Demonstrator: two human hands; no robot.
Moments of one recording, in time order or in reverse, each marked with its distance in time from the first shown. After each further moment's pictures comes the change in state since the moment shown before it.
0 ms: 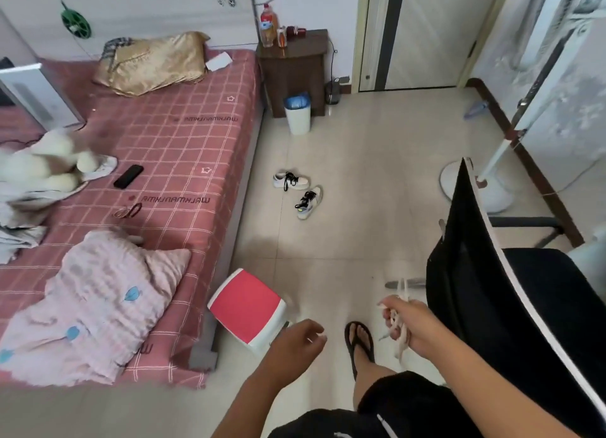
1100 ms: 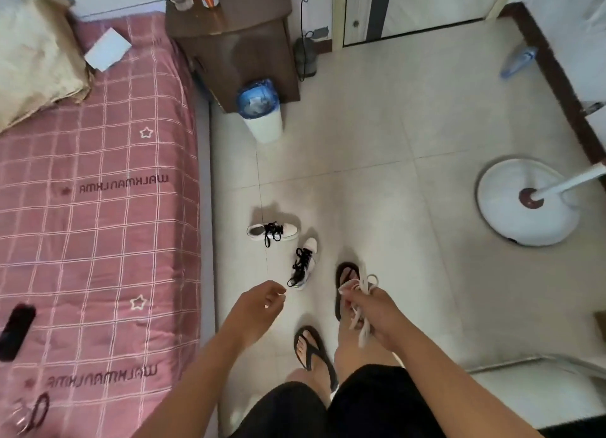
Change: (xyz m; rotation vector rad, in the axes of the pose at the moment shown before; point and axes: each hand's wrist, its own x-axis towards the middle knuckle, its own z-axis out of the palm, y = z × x) left_hand 0.699 0.105 -0.341 0.102 -0.087 -0.134; right_hand 0.472 -0.491 0.201 0.046 -0.097 0.140
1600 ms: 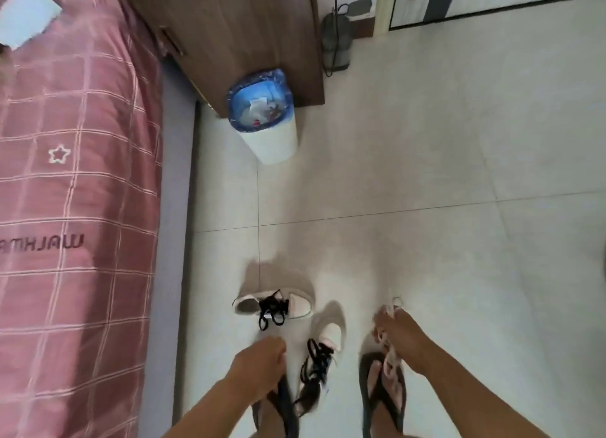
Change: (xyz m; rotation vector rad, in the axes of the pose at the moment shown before) left_hand 0.405 -0.135 0.055 0.572 -0.263 -0.047; right_hand 0.440 -0.095 -0.009 -0.345 0.077 0.039
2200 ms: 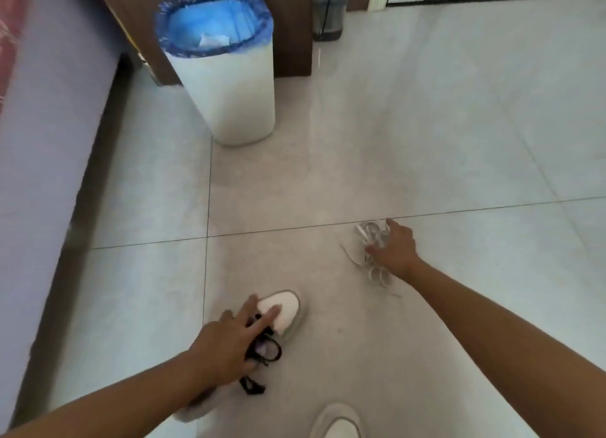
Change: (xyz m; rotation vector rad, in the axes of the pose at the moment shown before) left_hand 0.330 -0.120 0.083 0.391 0.306 0.380; right_hand 0.404 -0.034 -0.002 -0.583 0.473 -0.393
